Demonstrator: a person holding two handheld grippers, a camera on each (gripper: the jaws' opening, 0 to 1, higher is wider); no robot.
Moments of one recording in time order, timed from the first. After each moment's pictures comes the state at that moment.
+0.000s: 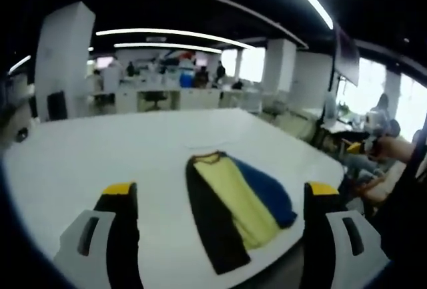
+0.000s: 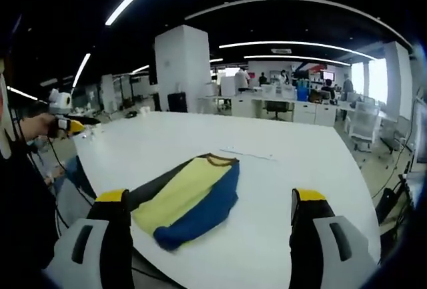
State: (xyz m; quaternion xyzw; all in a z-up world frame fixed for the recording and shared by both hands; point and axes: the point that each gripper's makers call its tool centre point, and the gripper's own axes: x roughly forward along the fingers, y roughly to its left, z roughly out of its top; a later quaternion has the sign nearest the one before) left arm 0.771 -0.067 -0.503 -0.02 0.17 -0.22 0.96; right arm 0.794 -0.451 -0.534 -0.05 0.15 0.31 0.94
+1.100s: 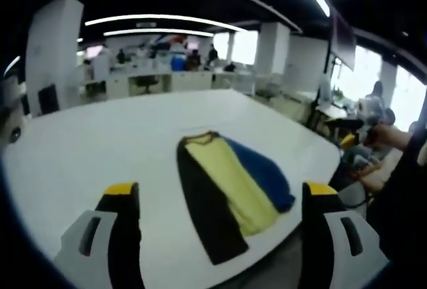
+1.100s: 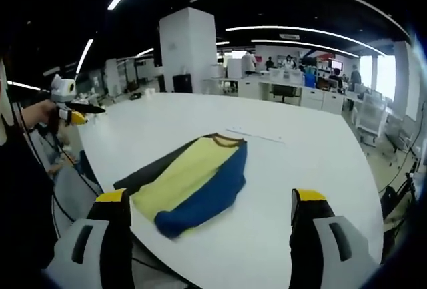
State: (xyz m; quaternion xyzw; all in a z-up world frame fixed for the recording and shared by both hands) left arm 0.770 -0.079 -0.547 -0.01 0.23 -0.24 0.94; right arm 0.793 -0.430 -0.581 -0.07 0.22 0.33 0.92
